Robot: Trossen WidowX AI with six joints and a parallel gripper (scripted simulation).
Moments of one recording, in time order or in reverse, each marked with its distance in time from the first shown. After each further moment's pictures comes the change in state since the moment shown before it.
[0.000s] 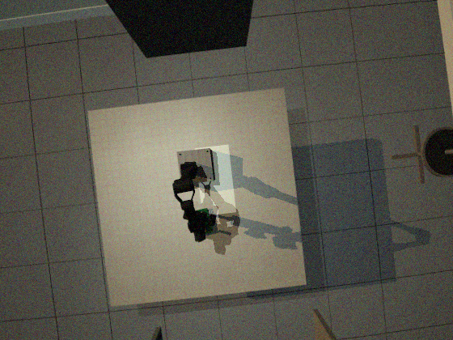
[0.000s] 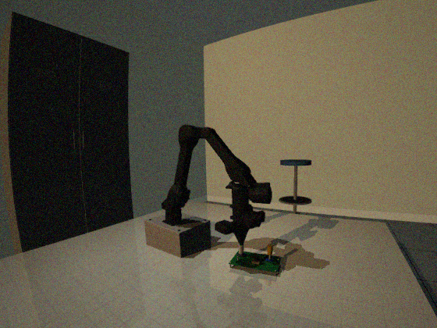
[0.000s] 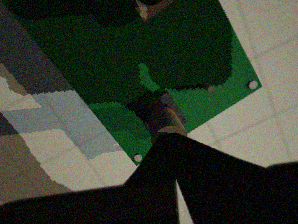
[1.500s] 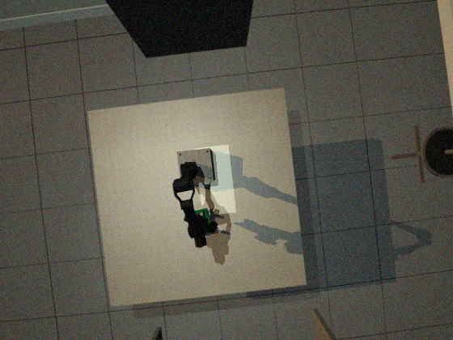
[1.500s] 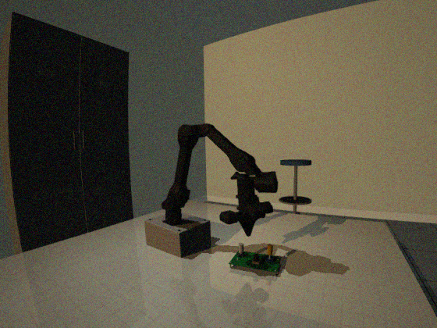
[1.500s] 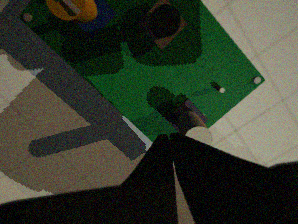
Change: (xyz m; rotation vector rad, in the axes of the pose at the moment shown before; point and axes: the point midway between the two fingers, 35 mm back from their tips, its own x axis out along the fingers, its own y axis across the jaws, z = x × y) arm -0.036 0.016 0.019 0.177 -0.022 0.037
